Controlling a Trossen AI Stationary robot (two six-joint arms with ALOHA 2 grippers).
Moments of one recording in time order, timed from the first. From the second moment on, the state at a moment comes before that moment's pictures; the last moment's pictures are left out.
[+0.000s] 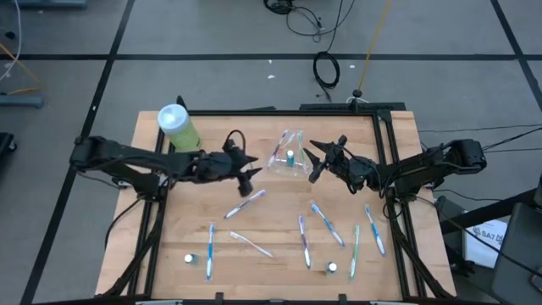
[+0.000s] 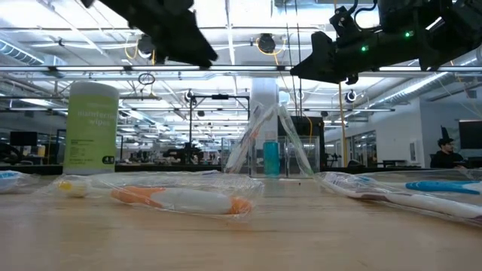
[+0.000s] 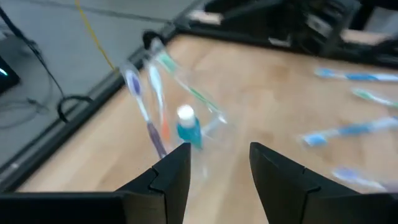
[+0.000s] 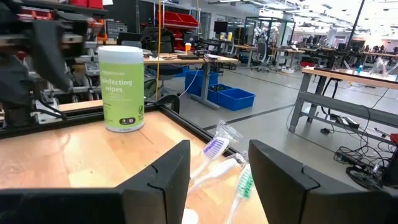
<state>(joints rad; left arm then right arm) -0.06 1.30 0.87 -0.07 -0.39 -0.18 0.00 1.31 0.41 0.92 0.67 -0.06</state>
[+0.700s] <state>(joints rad) -0.41 1.19 0.87 -0.66 0.04 -0.78 0.00 1.31 0.41 0.91 0.67 -0.06</state>
